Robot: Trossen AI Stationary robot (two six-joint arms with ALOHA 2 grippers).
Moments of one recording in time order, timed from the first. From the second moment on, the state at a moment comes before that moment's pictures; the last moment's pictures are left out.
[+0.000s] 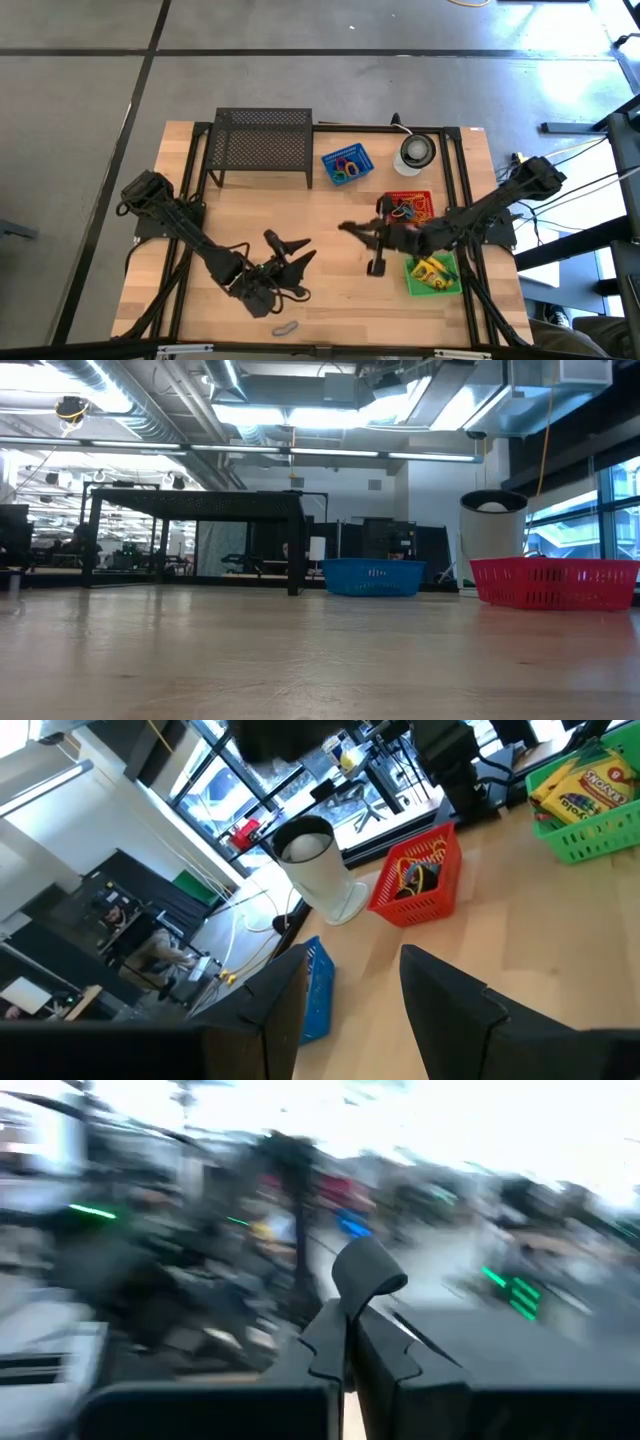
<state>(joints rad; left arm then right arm) -0.67 1.73 1.09 0.16 -1.31 0.18 0.51 1.42 0.68 0.95 0.68 -0.17</state>
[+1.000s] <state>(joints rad) -0.67 1.73 1.09 0.16 -1.29 0.14 0.50 1.28 0.97 -0.96 0.62 0.97</state>
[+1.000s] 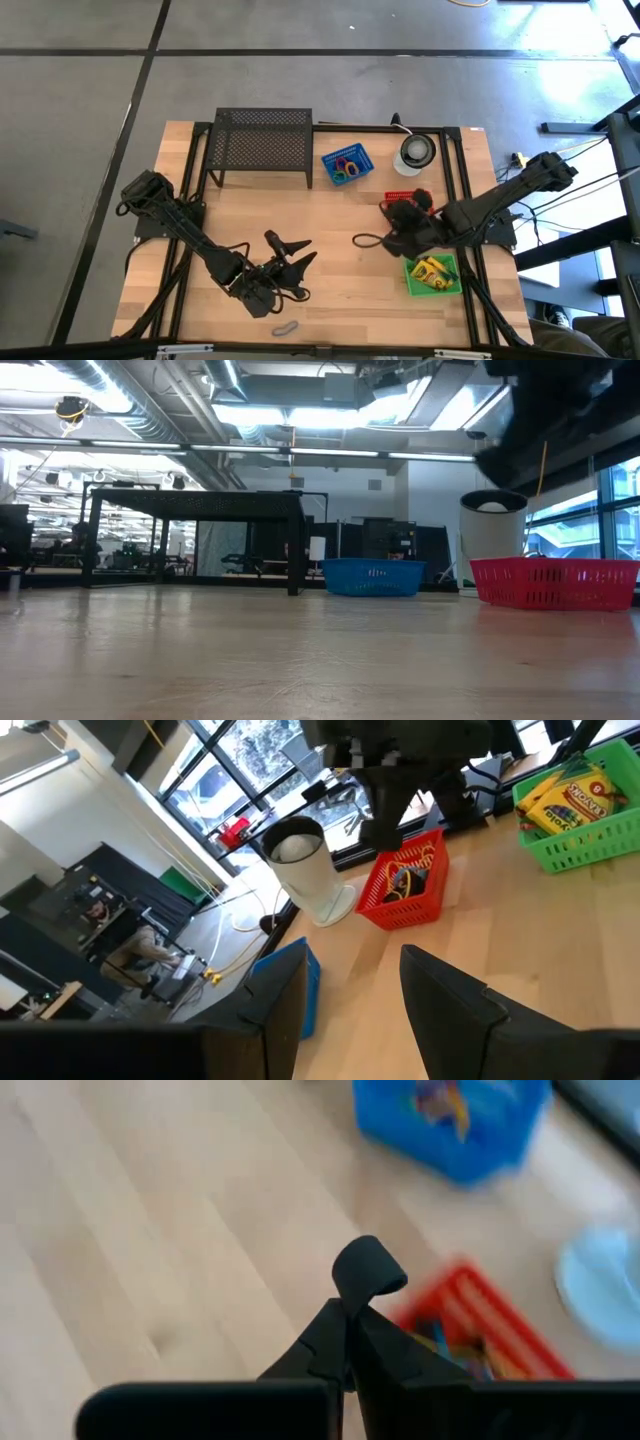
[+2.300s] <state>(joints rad) -0.67 1.73 1.09 0.16 -1.28 0.12 0.36 1.29 0.82 -1.18 0.48 1.22</state>
